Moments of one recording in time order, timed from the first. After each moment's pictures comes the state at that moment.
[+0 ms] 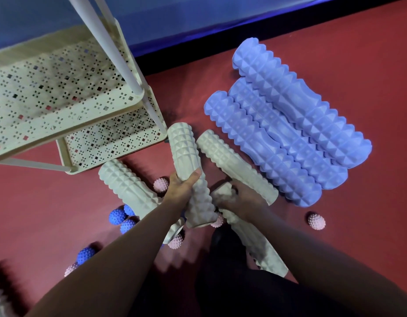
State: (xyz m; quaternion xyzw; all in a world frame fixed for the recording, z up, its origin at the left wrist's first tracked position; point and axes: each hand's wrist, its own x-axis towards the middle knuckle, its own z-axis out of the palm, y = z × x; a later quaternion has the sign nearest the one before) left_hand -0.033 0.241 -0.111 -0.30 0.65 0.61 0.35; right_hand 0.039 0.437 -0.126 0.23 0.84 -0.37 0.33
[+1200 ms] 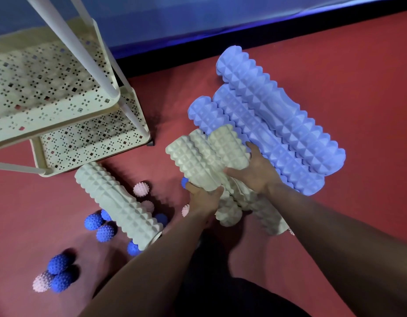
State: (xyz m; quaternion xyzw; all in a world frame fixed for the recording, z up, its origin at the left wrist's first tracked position) left_hand 0.004 0.352 -0.120 -0.27 0.74 0.49 0.39; right_hand -0.021 0.523 -0.074 0.25 0.86 -0.41 0.19
